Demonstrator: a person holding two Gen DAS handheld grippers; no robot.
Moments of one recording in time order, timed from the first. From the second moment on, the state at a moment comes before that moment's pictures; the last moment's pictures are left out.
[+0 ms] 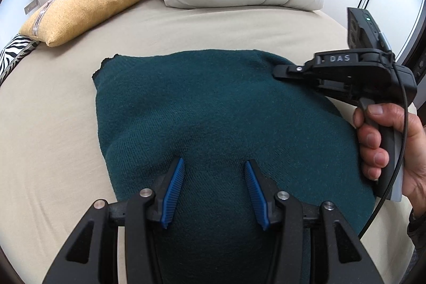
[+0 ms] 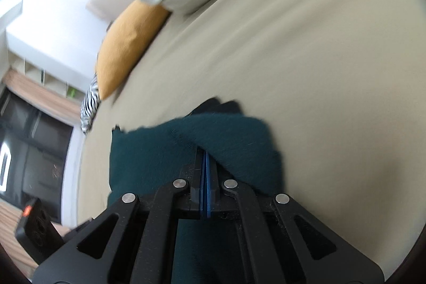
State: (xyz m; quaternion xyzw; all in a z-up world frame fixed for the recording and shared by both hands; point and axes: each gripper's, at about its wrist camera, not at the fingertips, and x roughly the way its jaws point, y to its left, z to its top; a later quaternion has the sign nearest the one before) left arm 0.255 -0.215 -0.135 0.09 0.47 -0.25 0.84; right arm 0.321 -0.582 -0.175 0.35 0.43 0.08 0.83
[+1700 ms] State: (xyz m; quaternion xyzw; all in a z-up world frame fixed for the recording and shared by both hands) left arm 0.200 -0.135 -0.099 -0.05 0.39 -0.21 0.89; right arm 0.145 -0.621 -0.138 0.35 0.39 0.06 0.85
